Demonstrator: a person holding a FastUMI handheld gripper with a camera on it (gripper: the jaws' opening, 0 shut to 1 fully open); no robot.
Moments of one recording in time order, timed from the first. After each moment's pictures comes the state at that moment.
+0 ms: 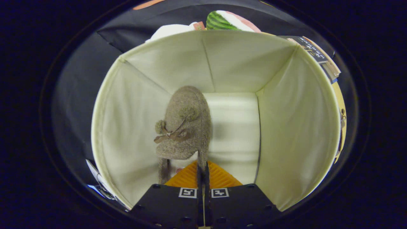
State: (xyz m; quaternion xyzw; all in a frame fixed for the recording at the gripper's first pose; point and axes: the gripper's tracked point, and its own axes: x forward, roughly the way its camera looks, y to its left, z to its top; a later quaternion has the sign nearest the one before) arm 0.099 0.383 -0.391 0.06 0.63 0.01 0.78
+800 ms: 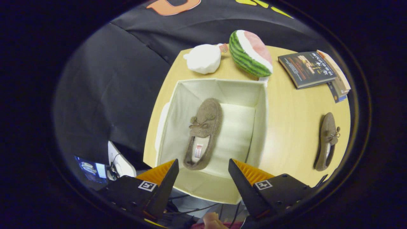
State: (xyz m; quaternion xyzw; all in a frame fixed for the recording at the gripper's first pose) arm 0.058 0.330 -0.243 0.07 0.58 0.17 0.79
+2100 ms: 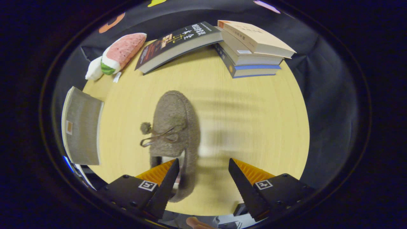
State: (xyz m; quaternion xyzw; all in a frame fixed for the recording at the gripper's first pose) arm 0.096 -0.123 -0.370 -0.04 0.58 -0.05 0.81
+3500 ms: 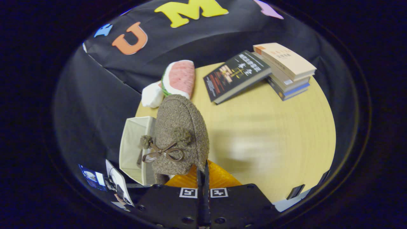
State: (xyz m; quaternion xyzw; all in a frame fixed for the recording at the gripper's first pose) arm 0.084 0.098 -0.212 0.13 0.50 0.11 0.85
